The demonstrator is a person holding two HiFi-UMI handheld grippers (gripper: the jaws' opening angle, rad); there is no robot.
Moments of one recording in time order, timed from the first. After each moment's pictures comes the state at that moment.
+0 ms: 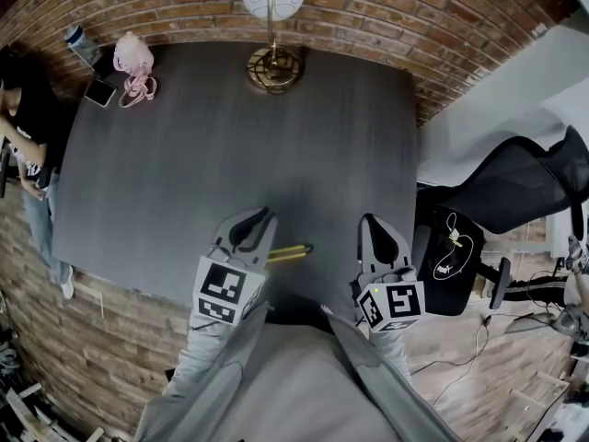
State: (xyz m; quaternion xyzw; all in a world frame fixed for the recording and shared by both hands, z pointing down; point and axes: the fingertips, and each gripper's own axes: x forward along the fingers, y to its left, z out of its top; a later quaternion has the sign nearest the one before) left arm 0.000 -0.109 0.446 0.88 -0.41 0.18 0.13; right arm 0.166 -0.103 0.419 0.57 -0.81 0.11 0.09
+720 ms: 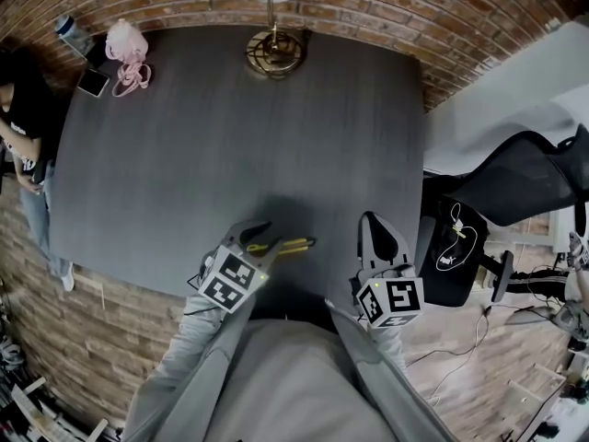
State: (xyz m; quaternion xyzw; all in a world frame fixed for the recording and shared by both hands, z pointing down) left arm 0.010 -0.064 0.558 0.89 -0.26 0.33 0.18; right arm 0.166 -0.103 0.456 0.58 -0.79 0.15 0.11
